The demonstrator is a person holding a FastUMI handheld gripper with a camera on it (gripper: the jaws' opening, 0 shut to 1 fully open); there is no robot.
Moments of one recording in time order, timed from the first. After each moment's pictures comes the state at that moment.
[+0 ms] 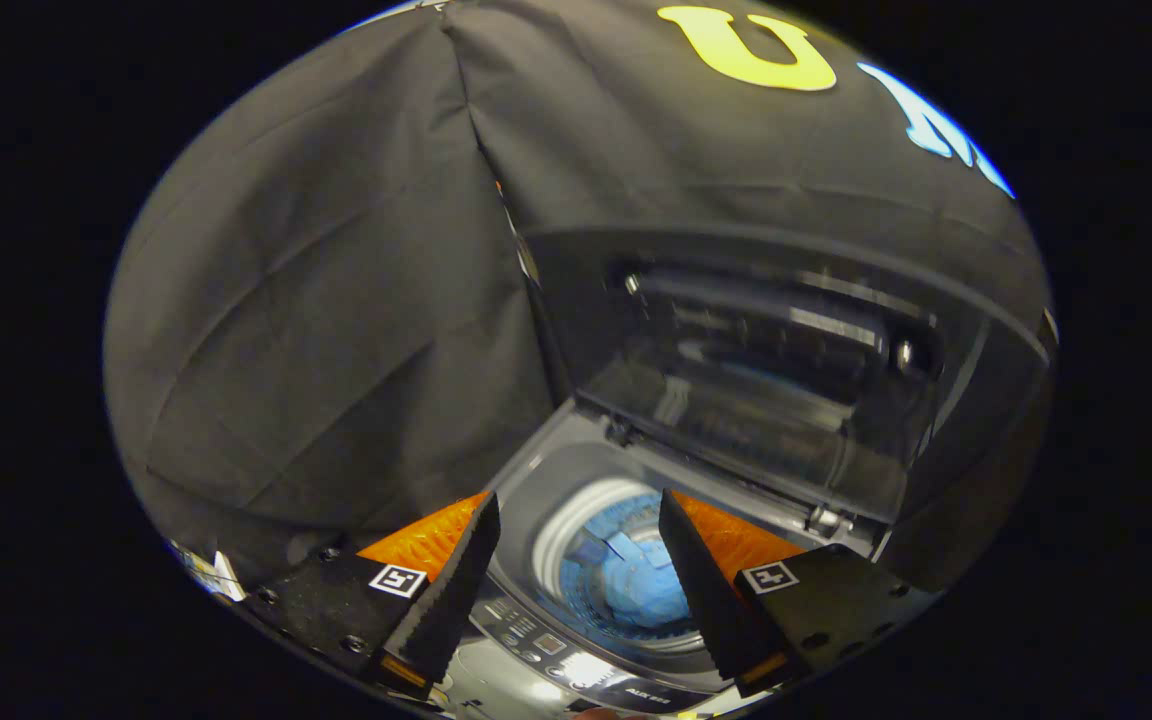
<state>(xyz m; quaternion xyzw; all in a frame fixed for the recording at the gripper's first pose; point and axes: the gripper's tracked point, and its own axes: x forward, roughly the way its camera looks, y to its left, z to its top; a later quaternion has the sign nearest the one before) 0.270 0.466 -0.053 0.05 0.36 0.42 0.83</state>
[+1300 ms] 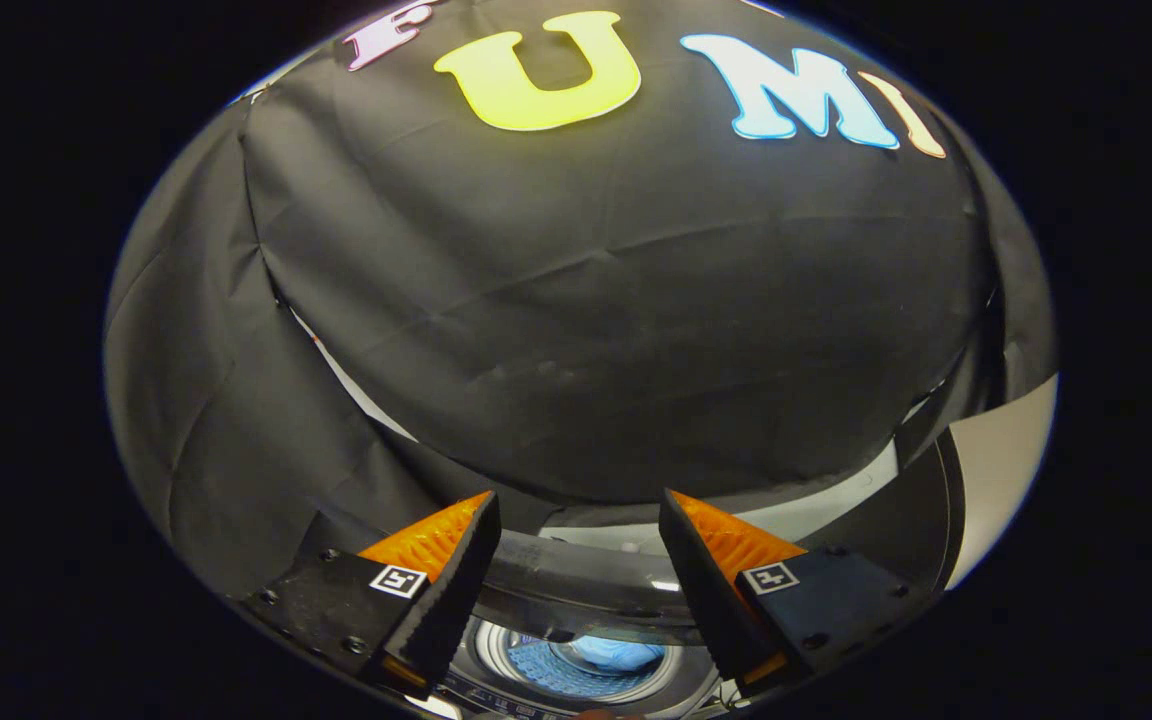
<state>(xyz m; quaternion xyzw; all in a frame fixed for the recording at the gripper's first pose) 0.463 0.370 -0.044 0.14 0.38 0.20 0.89</state>
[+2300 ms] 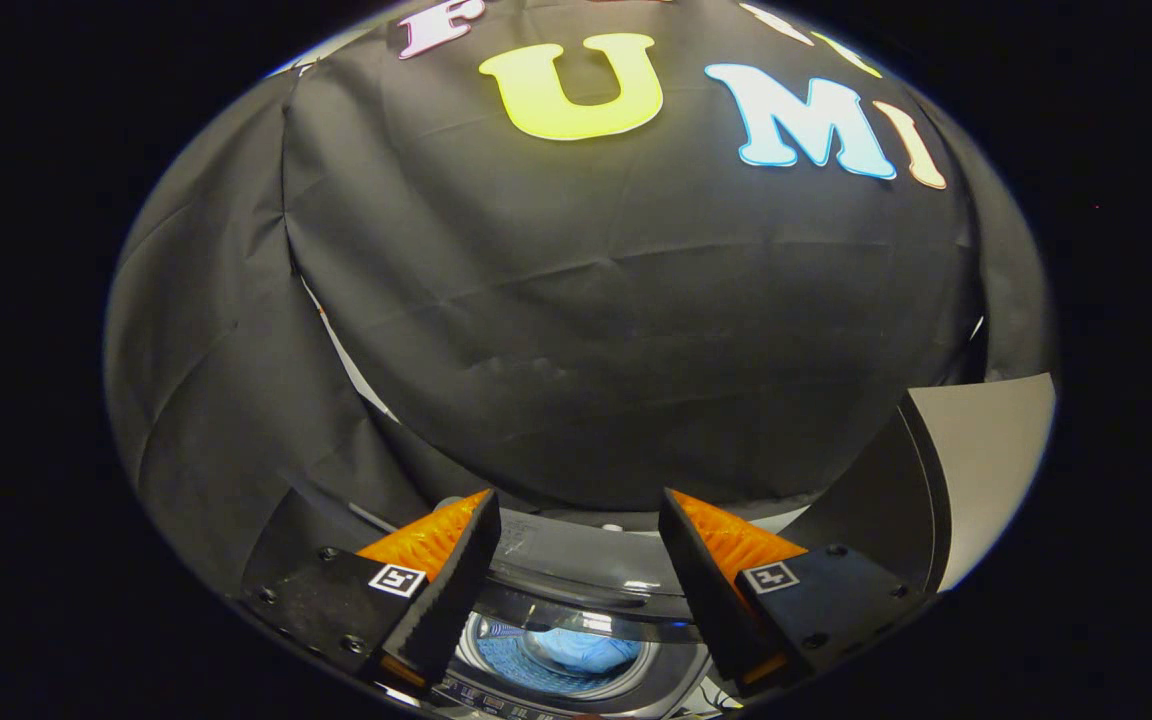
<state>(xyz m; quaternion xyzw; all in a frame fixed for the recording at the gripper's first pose) 0.421 0.367 -0.039 0.10 0.34 0.19 0.92</state>
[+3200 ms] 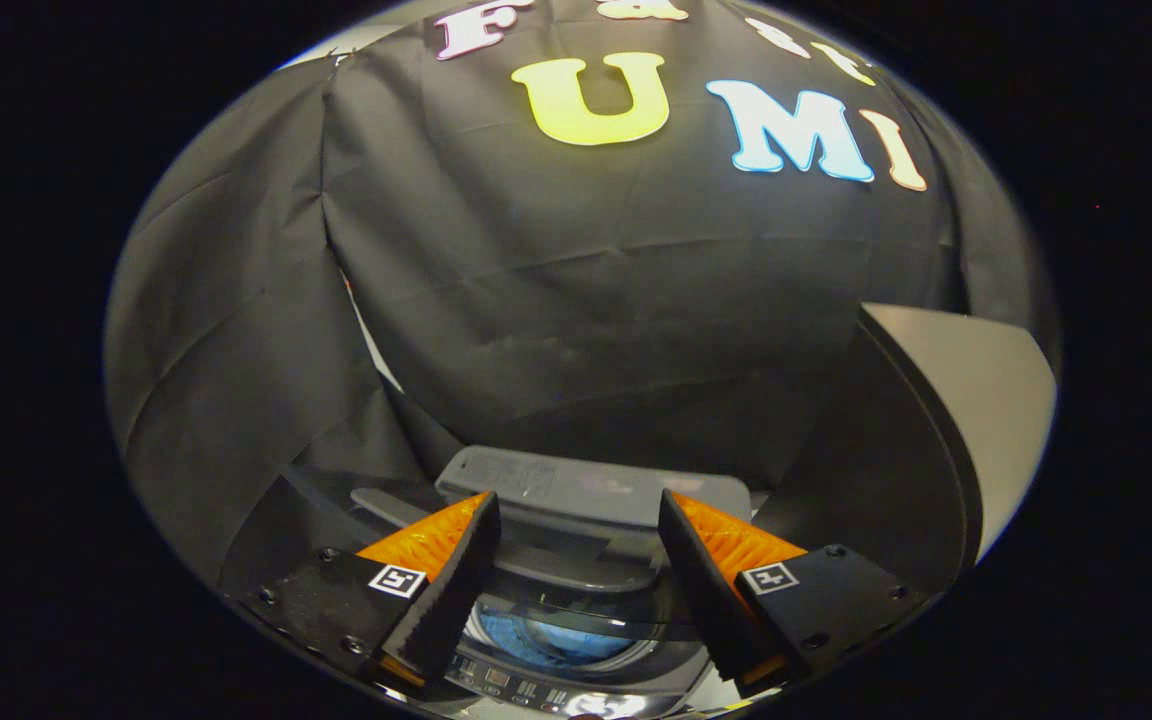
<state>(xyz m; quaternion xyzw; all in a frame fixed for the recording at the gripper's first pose) 0.391 0.371 -0.047 0.11 0.33 0.19 0.92</state>
